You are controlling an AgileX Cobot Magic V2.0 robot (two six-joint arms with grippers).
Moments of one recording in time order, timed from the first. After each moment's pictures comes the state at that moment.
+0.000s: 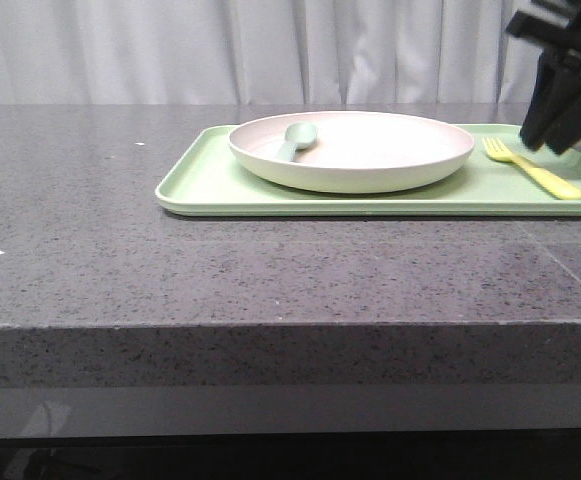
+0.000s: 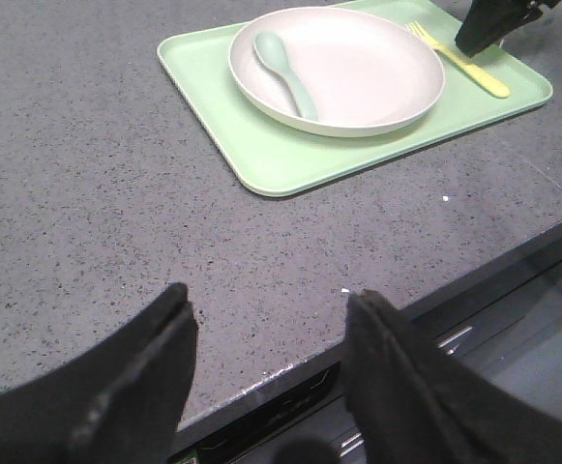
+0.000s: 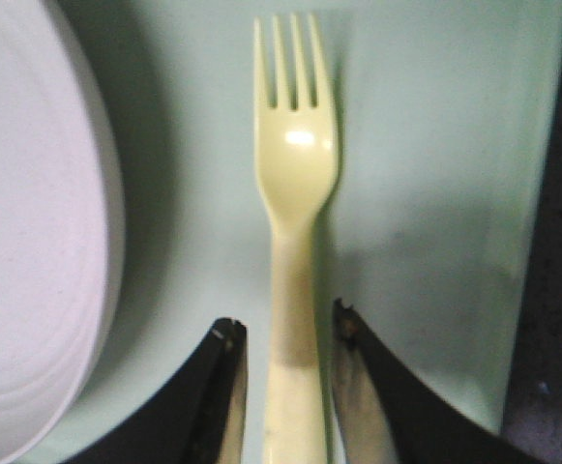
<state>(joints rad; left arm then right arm) -0.44 0.48 -0.78 -0.16 0.86 0.11 -0.10 1.91 -1.67 0.45 1.15 -0.16</state>
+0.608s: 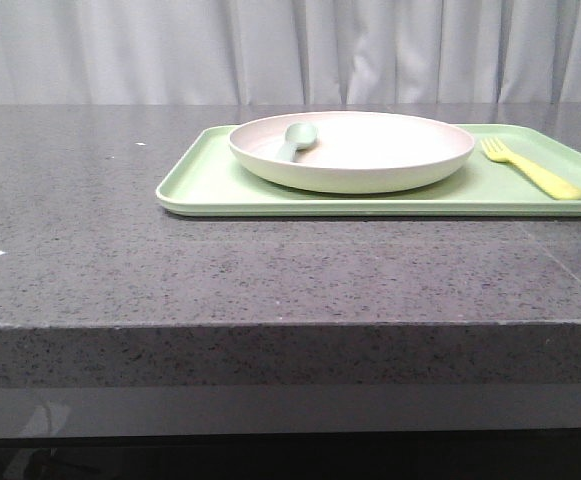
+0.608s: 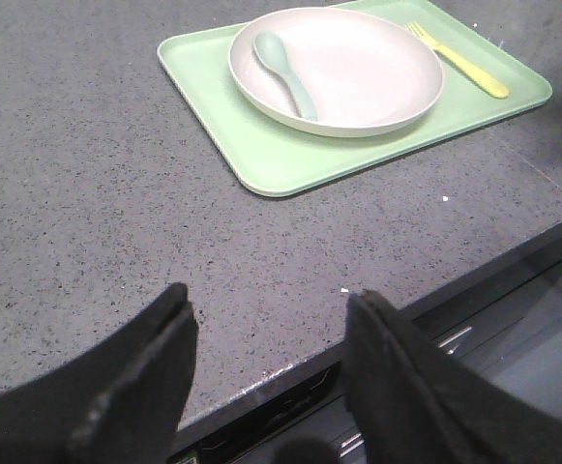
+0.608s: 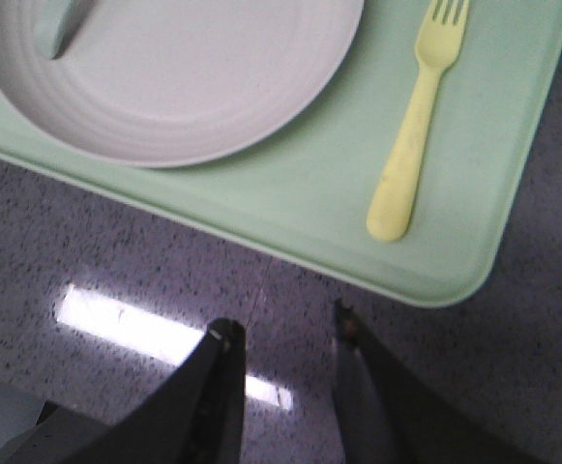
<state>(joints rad) -0.44 0.48 -0.78 -0.16 0.86 0.11 0.14 1.16 -1.19 0.18 1.04 -0.13</state>
